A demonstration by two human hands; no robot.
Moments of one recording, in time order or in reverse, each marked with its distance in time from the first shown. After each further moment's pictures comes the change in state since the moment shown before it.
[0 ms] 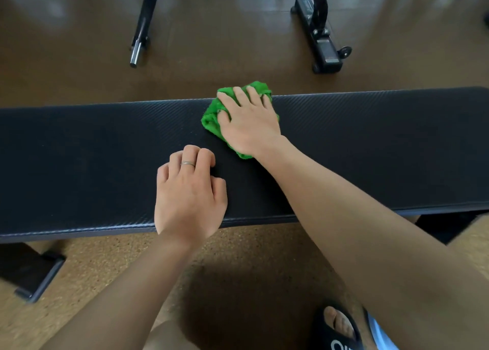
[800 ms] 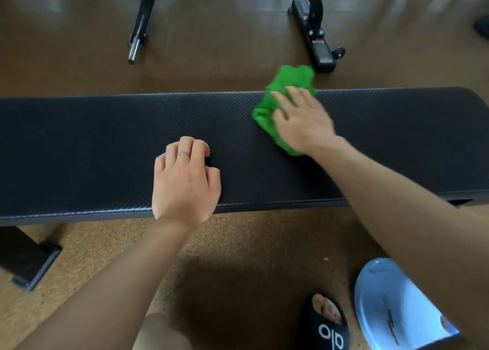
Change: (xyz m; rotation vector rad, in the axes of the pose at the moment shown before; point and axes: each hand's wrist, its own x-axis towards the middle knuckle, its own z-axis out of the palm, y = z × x) left_hand -0.006 0.004 -0.003 -0.008 -0.012 -0.013; right_hand -0.046 0.095 -0.031 -0.062 -0.020 0.120
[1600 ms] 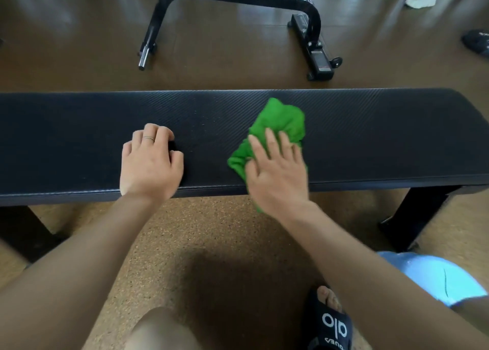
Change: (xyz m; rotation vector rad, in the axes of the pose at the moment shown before) left_hand -0.003 -0.085 -0.023 0.014 0.011 -0.092; right_hand -0.136 -0.090 0.039 0.011 0.082 -0.003
